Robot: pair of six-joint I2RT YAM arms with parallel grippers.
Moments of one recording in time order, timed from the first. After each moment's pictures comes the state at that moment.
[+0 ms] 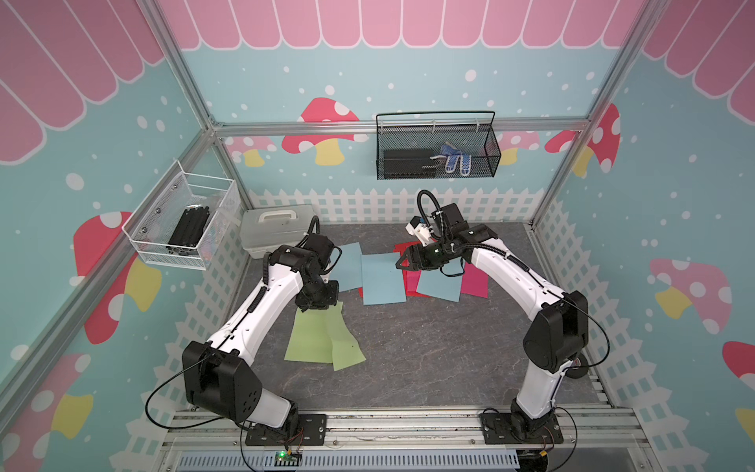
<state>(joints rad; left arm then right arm) -0.29 1.49 1.42 -1.34 0.02 -0.24 0.48 1.84 1.73 -0.84 -0.56 0.24</state>
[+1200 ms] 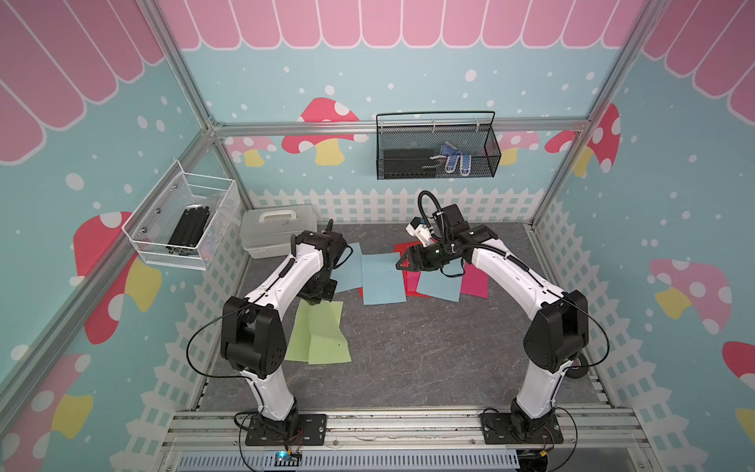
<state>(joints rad) -0.29 1.79 1.57 -1.47 -0.30 -0.16 0.47 1.84 1.72 -0.83 -0.59 0.24</state>
